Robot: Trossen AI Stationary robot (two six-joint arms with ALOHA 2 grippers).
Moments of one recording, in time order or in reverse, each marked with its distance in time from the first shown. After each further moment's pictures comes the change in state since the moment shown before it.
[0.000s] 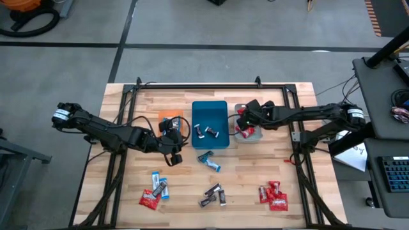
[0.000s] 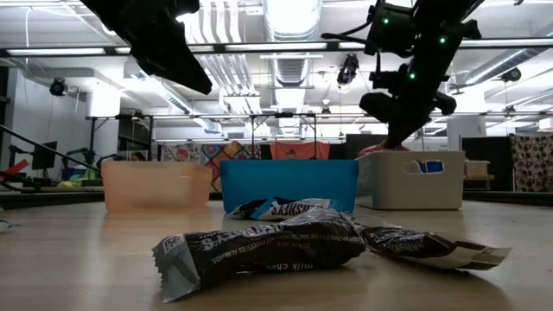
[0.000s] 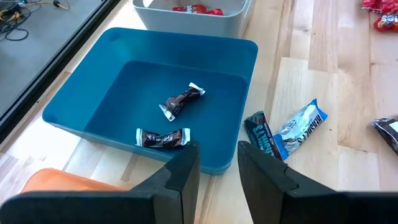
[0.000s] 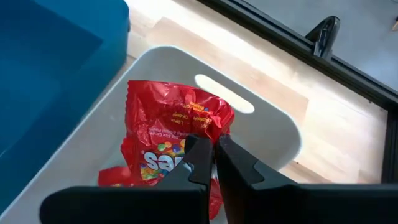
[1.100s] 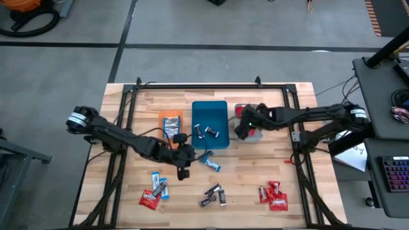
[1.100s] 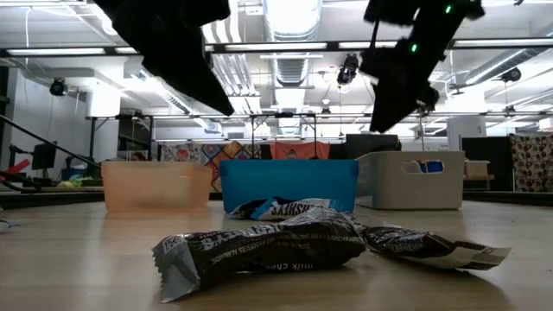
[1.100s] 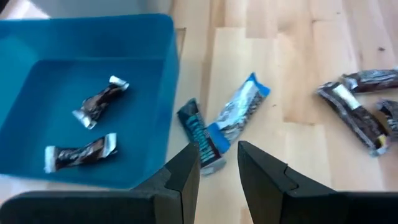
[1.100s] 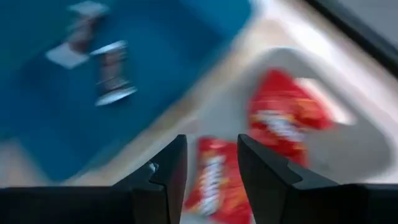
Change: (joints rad) left arm -0.064 0.255 0.110 0.072 0.138 0.063; right arm 0.084 -0.044 0.064 0.023 -0.236 -0.160
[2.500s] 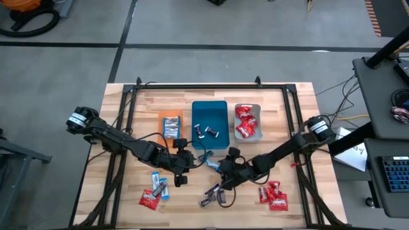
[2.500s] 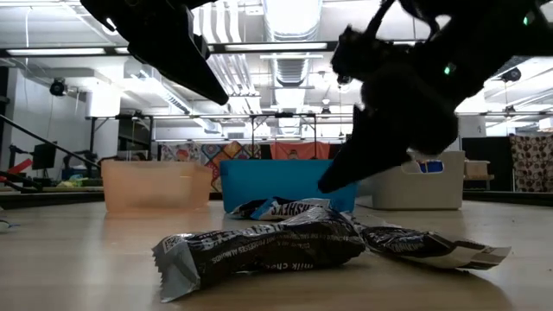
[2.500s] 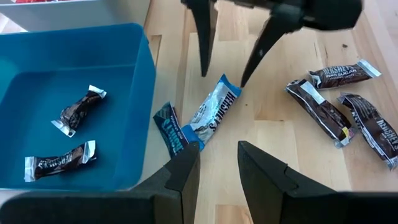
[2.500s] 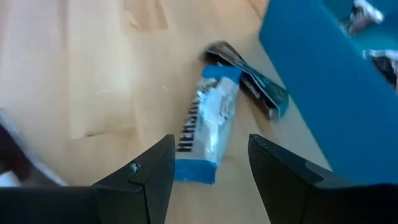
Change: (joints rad) left arm -0.068 0.005 0.022 -0.017 -0.011 -0.006; right arm 0.536 0.540 0.020 0.683 0.182 -0.095
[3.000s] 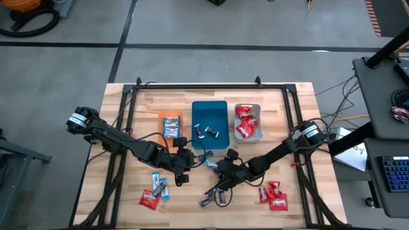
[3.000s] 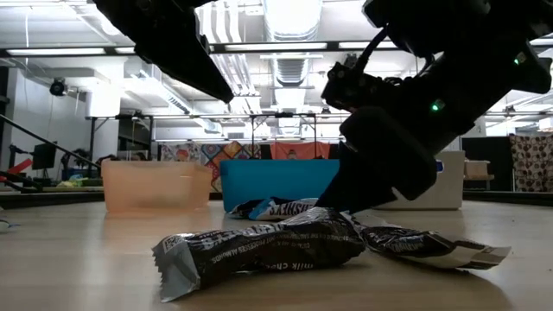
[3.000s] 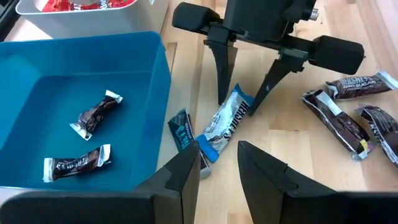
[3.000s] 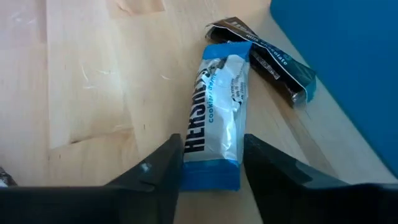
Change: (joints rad) left arm 0.000 0.004 0.000 0.021 -0.059 -0.004; right arm -0.016 0.111 0.001 0.106 0.000 0.079
